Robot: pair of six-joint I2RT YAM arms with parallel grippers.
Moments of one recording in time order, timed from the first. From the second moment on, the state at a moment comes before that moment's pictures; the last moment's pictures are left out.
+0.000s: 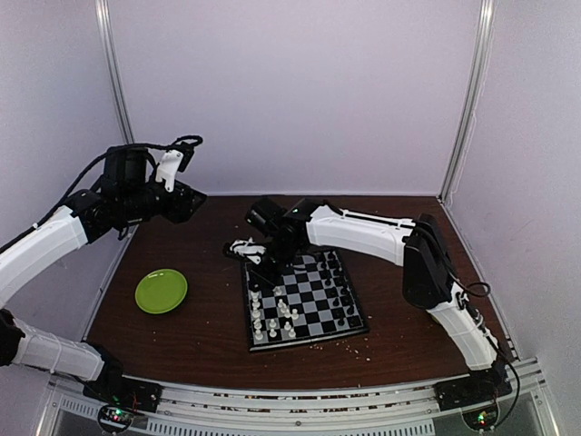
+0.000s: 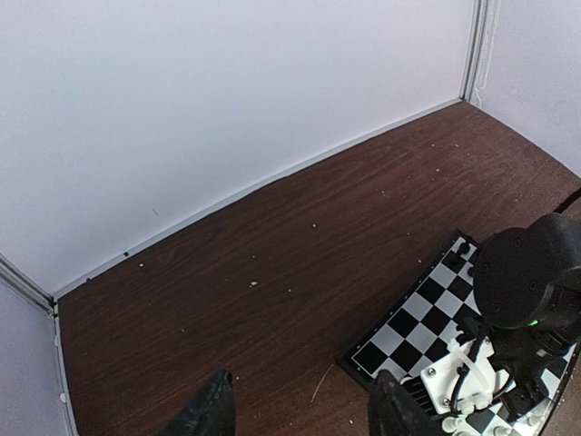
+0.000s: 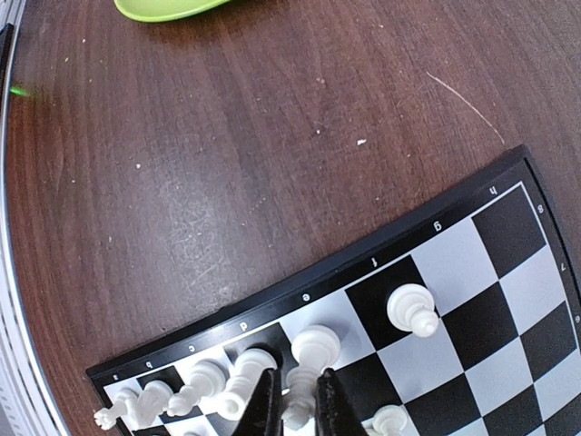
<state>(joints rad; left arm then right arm) -0.48 1.19 1.11 -0.34 0.03 0.10 0.96 2.44 2.24 -0.91 -0.29 -0.21</state>
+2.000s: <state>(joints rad) -0.76 1.64 1.40 -0.66 0.20 0.23 0.47 1.29 1.08 -0.66 -0.40 -0.23</state>
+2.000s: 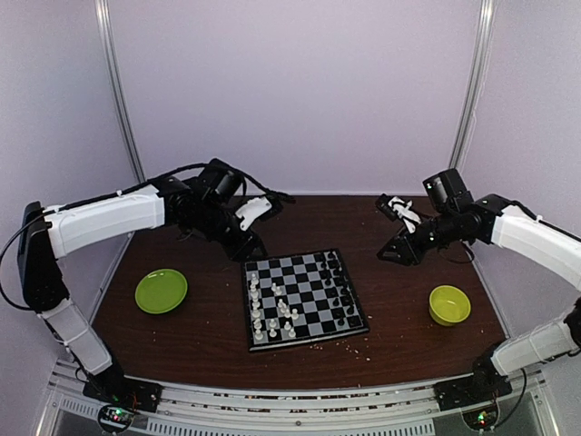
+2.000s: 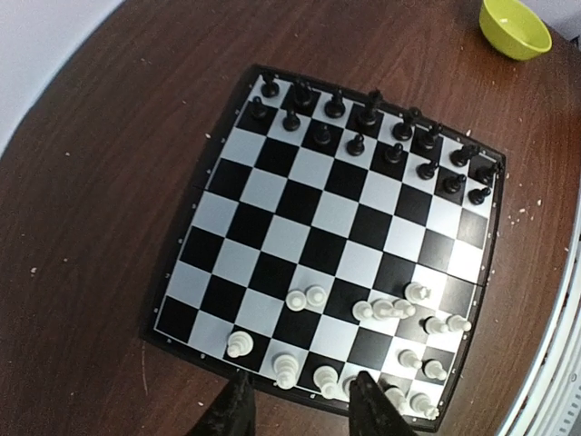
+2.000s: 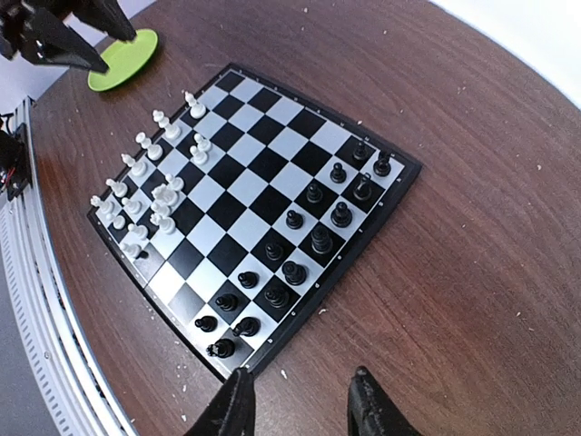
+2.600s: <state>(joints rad) -0.80 1.96 1.57 -0.79 0.14 0.33 0.39 1.17 0.98 -0.50 -0.45 -0.29</state>
